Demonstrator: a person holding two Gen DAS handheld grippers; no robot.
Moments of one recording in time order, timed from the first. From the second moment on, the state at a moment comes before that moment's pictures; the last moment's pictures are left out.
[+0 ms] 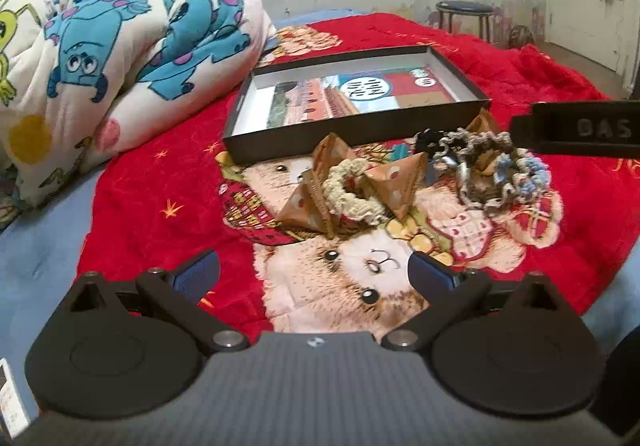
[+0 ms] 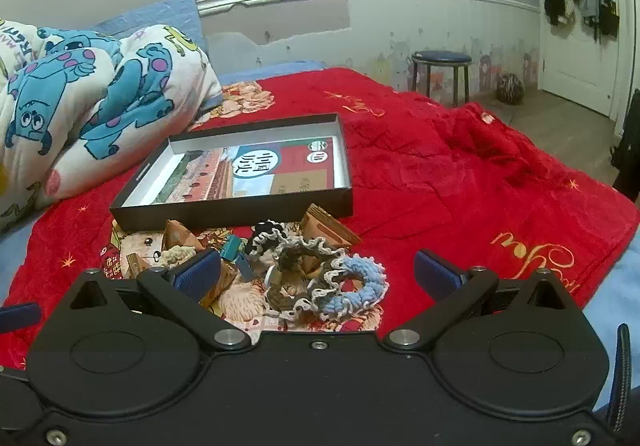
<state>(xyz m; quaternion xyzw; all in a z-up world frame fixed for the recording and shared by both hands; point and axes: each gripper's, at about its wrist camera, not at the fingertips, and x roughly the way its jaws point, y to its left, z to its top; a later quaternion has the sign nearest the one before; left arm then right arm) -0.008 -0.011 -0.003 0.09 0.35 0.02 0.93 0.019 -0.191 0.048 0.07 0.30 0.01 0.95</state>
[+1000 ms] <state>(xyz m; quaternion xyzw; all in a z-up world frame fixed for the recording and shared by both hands) 0.014 -0.014 0.001 0.13 0.33 0.02 0.93 0.037 -0.199 0.046 0.13 0.33 0.08 0.93</state>
